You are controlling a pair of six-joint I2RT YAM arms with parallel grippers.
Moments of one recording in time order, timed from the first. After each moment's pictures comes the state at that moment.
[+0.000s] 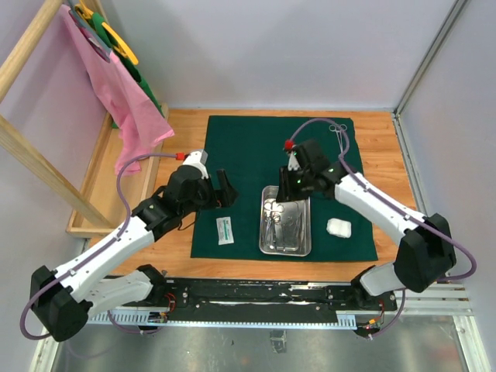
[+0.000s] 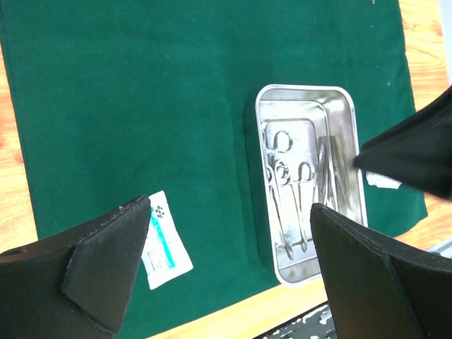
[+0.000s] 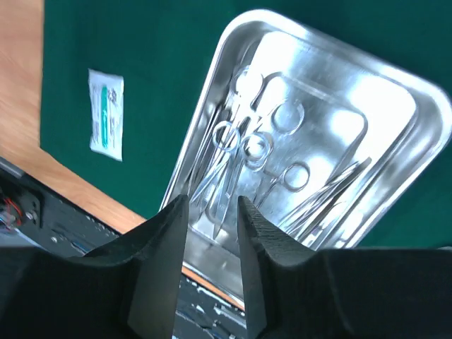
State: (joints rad) left arm -0.67 1.00 0.79 -0.33 -0.15 -0.64; right arm 0.52 1.45 1.17 -0.64 -0.21 0.36
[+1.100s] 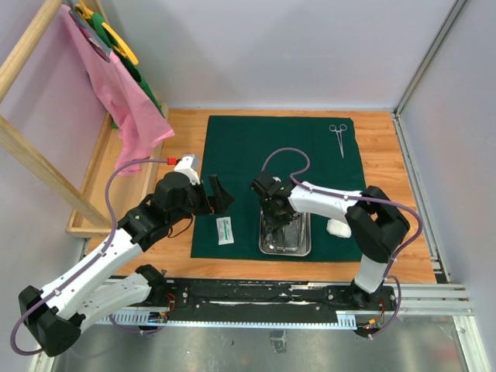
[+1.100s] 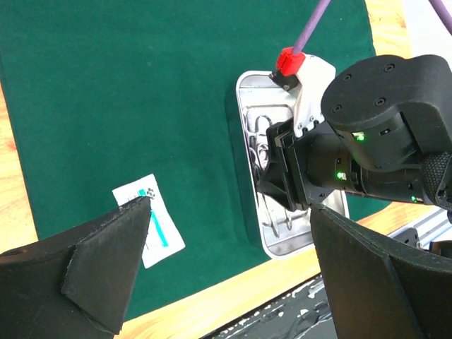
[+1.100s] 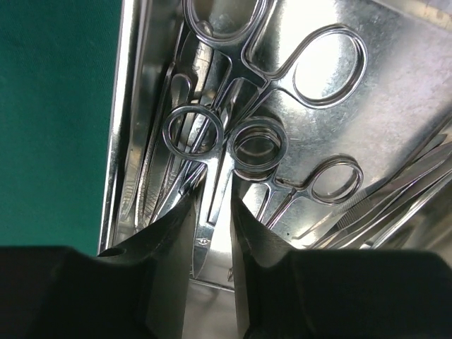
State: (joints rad) left arm -0.67 0.85 0.77 -0.40 -0.10 -0.64; right arm 0.85 1.76 1.12 -0.66 0.09 0.57
